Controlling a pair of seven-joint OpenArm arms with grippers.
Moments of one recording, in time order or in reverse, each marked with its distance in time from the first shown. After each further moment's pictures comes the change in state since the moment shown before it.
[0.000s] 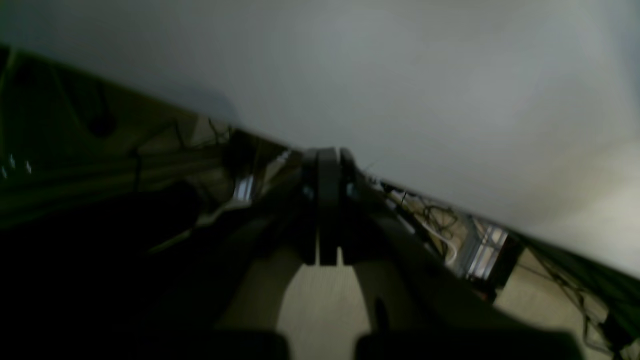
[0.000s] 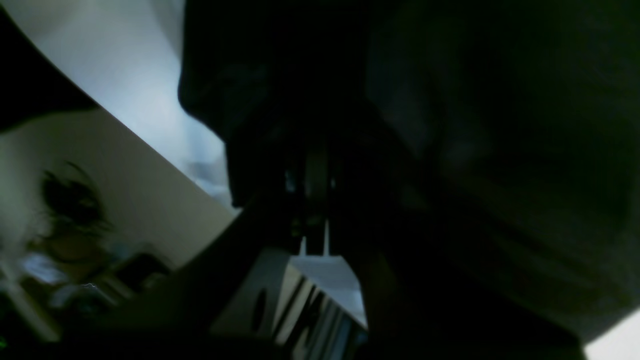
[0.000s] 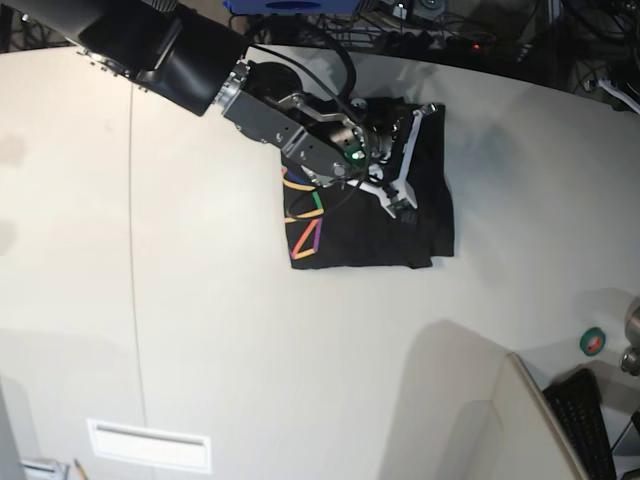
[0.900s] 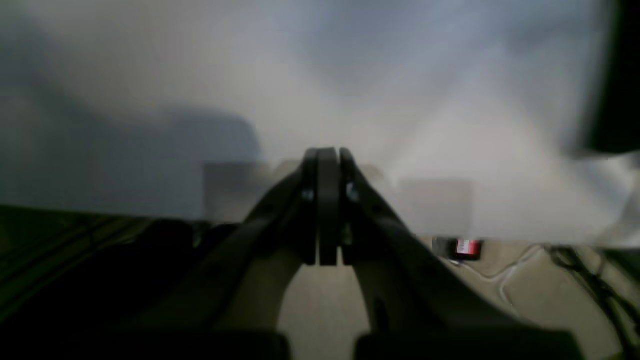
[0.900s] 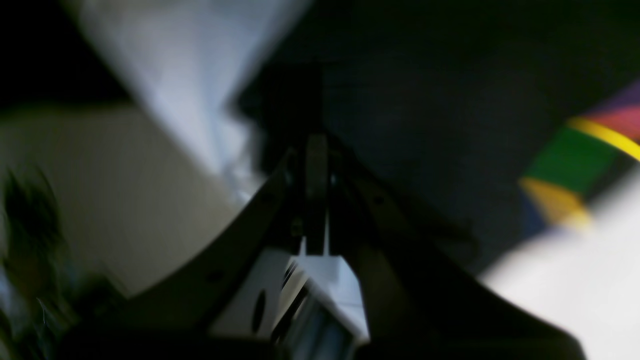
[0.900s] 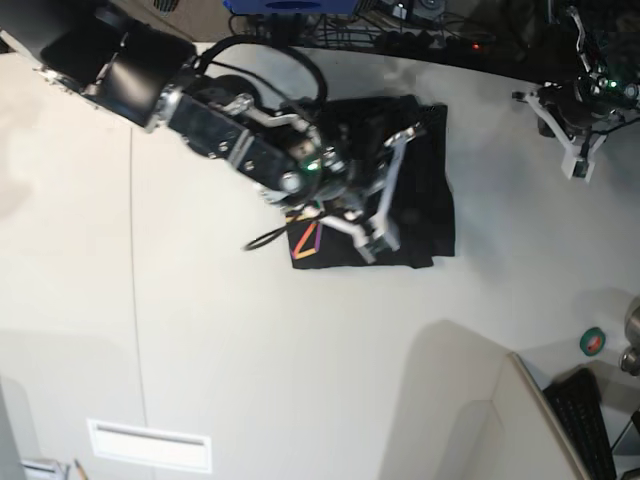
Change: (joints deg) left arm -3.6 9.6 16.5 18.9 0.2 -0.1 16.3; right arm 1.7 10.7 2.9 23.1 -1.0 -4.6 -4.7
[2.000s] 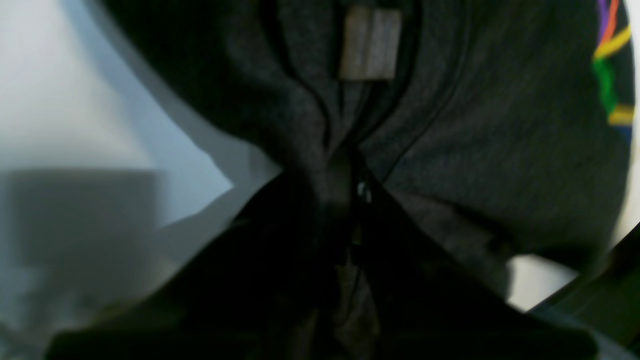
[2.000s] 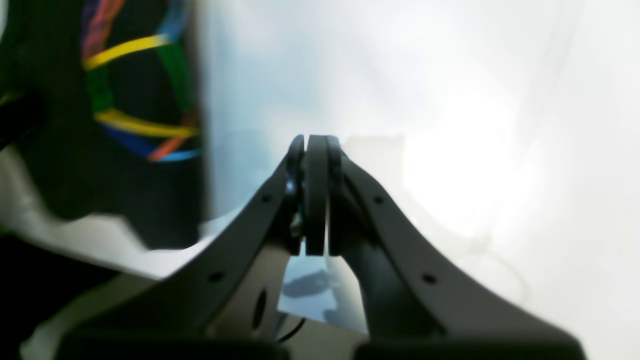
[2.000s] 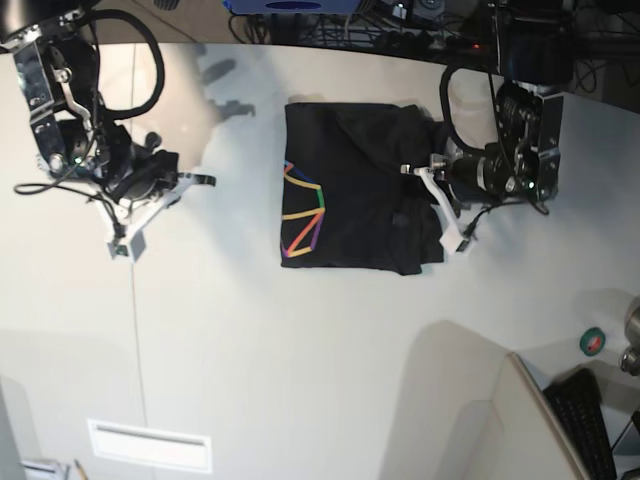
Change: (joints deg) left arm -20.8 -6.1 36.3 -28.0 -21.5 8.7 -3.8; right arm -24.3 13.6 43.5 10.9 0.2 5.5 0.4
